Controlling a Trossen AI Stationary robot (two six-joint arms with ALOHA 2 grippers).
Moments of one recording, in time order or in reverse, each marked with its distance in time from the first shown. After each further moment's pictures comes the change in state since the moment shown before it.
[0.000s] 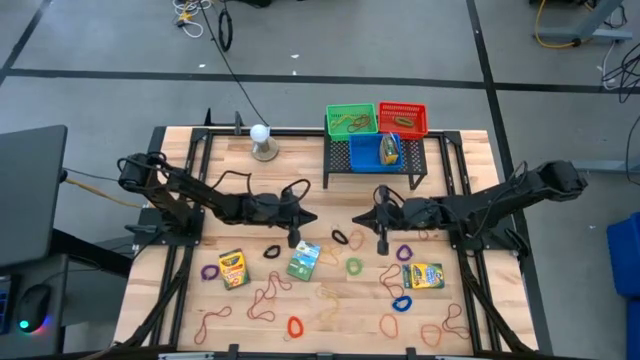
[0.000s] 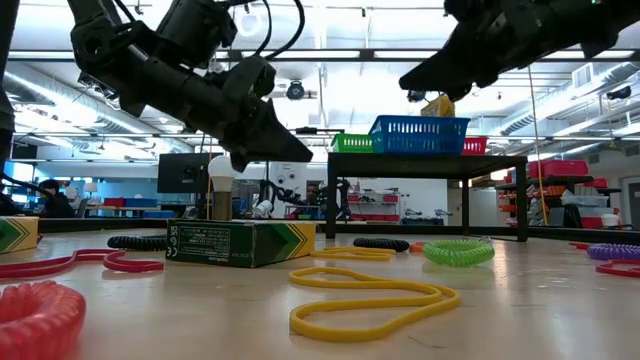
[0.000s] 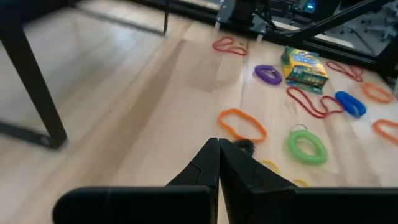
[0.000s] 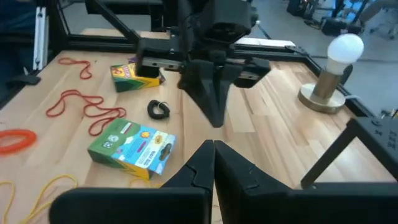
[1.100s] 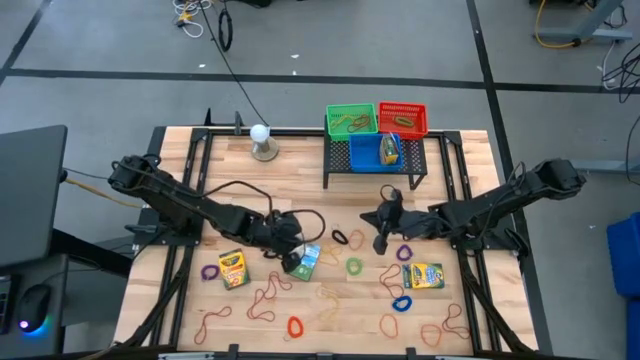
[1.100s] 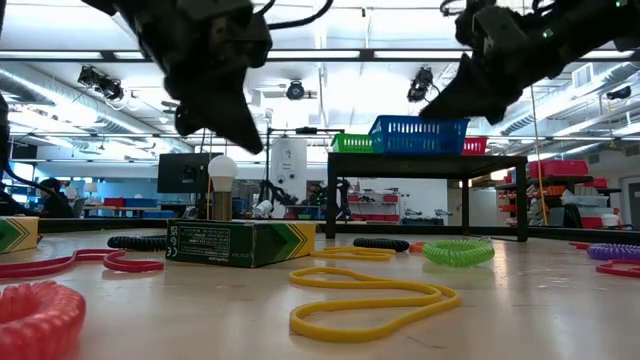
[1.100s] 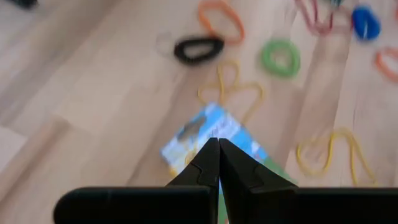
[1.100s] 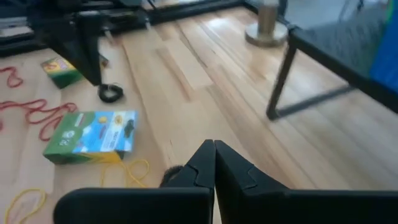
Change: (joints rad) left arm -0.251 -0.059 0.364 -0.960 -0.126 -0.426; right arm 0.095 0.007 0.001 -0.192 0.307 0.372
